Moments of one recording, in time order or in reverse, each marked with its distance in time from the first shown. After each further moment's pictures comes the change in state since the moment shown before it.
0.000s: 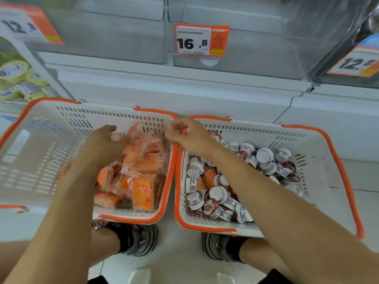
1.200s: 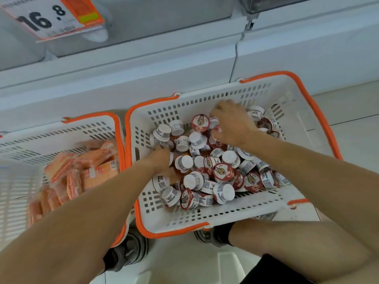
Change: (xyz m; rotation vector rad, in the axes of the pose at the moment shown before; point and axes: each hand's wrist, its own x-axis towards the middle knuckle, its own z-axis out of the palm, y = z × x) left_hand 0.029 0.046 0.255 0.960 -0.721 0.435; right_hand -0.052 0.172 -0.160 -1.037 0.238 0.058
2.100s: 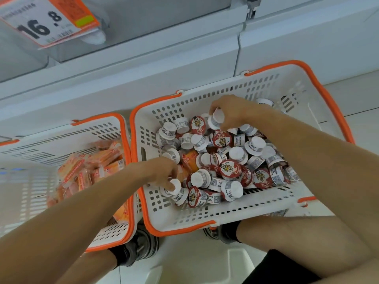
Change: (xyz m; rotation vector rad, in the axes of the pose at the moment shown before) left_hand -0.039 -0.008 -0.014 0.211 -0.269 0.240; right_hand 0.033 0.008 -0.027 0.287 -0.377 0.062
